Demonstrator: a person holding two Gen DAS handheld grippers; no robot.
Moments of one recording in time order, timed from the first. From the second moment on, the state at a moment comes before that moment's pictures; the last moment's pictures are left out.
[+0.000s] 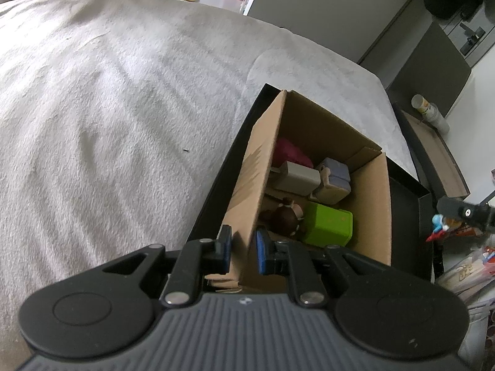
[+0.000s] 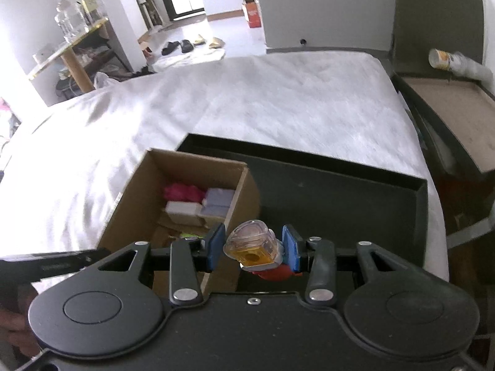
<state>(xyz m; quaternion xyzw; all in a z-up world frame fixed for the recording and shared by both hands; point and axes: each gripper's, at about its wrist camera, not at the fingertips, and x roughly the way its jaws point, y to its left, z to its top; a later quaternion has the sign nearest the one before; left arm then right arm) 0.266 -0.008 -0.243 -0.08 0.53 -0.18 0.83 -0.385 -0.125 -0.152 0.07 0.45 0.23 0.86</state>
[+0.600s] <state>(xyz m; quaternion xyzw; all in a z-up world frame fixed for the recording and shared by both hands) 0.260 0.003 -0.239 -0.09 0.52 -0.20 0.83 -0.372 -0.059 -0.152 0.13 0.46 0.25 0.84</state>
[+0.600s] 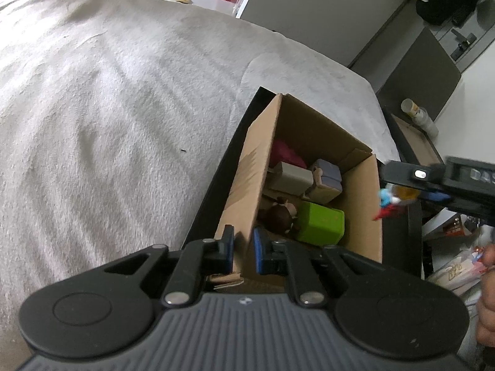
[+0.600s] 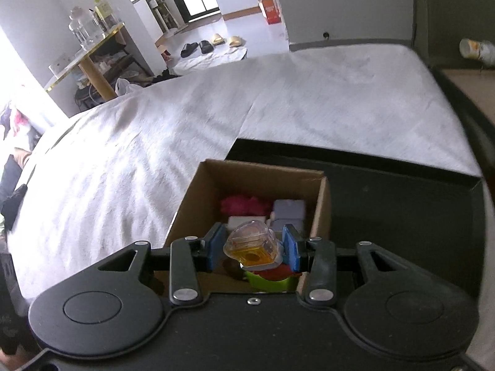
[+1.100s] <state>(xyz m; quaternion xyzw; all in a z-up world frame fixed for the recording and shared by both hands) 0.260 0.011 -0.245 -0.10 0.53 -0.20 0.82 -0.366 -0.014 -0.187 0.19 0.51 0.25 0.80</state>
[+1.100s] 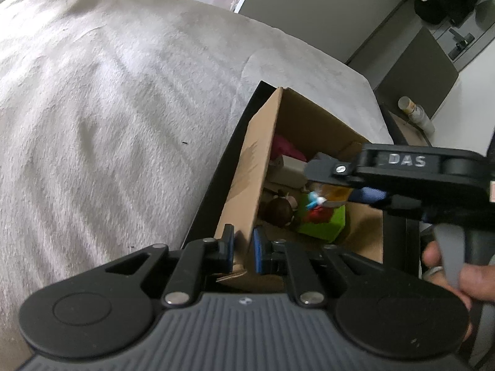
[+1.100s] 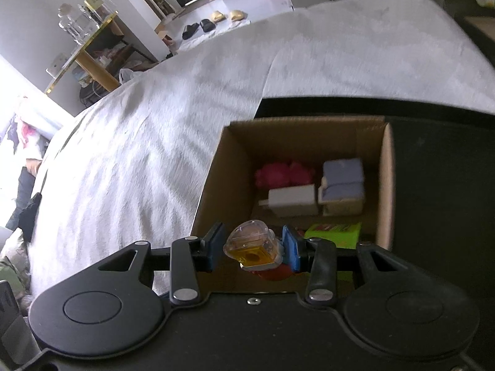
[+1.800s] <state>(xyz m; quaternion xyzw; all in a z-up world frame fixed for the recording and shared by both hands) 0.262 0.013 -0.248 -0.10 0.53 -0.20 0.82 -0.356 -0.006 -0.215 0.27 0.52 0.21 0.78</state>
